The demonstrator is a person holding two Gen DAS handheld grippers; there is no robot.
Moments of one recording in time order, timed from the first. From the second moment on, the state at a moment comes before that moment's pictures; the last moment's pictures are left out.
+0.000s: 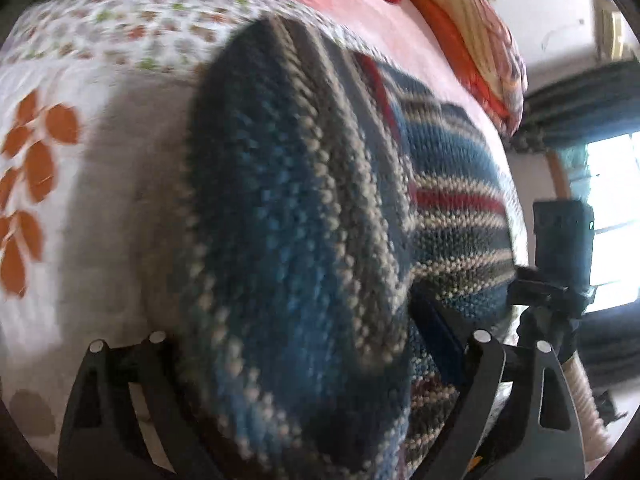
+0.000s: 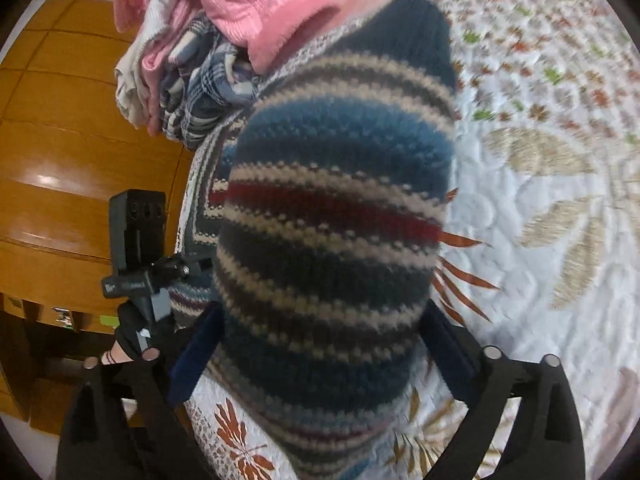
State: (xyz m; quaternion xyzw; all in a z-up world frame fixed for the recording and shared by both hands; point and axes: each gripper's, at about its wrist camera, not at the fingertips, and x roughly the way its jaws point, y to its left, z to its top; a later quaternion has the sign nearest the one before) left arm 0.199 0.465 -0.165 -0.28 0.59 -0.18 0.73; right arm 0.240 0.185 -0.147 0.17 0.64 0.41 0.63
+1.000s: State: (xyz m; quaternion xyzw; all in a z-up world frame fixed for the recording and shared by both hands) left arm 0.130 0.271 -0.109 -0.31 0.53 -0.25 0.74; right arm 0.181 -0.033 -0.086 0.15 0.61 0.41 0.66
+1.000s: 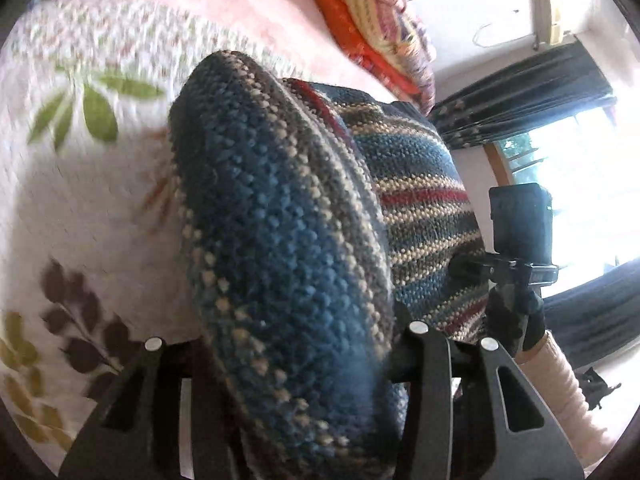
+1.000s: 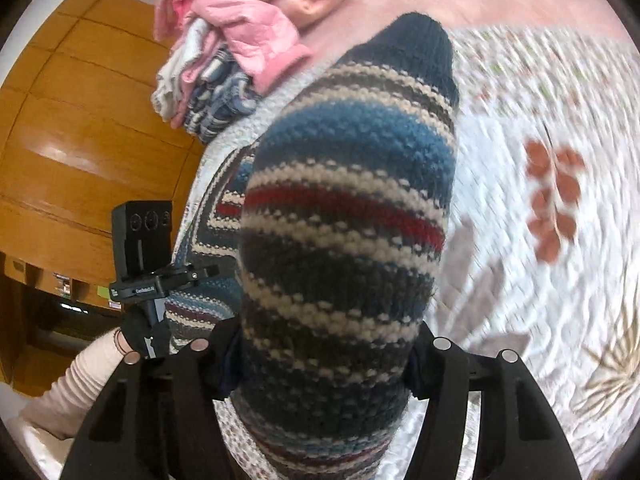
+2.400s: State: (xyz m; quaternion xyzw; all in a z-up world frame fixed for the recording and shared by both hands) left arm 0.027 0.229 -0.058 -0.13 0.54 -0.04 0.83; right arm 0.066 -0.040 -0.092 0.09 0.64 0.26 0.71
